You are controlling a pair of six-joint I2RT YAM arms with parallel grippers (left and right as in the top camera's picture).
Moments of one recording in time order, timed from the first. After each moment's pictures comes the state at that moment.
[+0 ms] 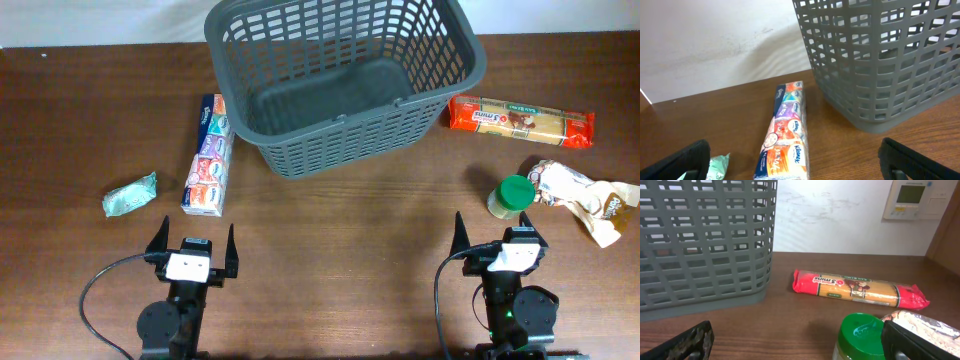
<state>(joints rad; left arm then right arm) 0.00 0.01 0.02 -0.07 0.08 0.18 0.02 0.02 0.01 -0.07 0.06 -0.04</state>
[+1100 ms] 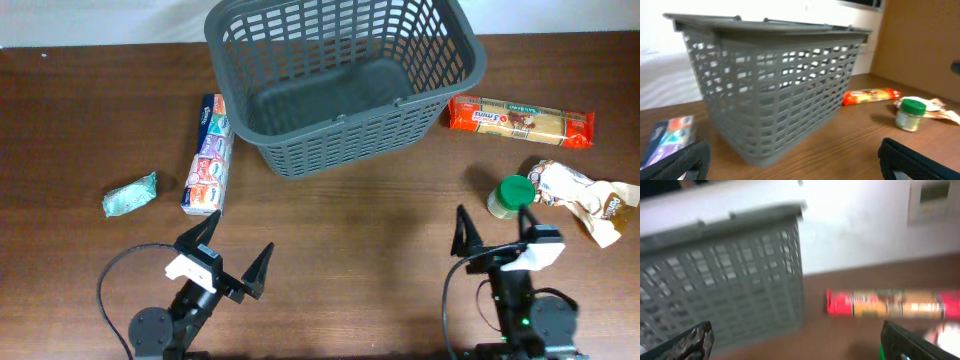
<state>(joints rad) 0.00 0.09 0.08 0.07 0.58 -0.12 0.02 0.07 0.18 -0.08 -0.04 0.19</state>
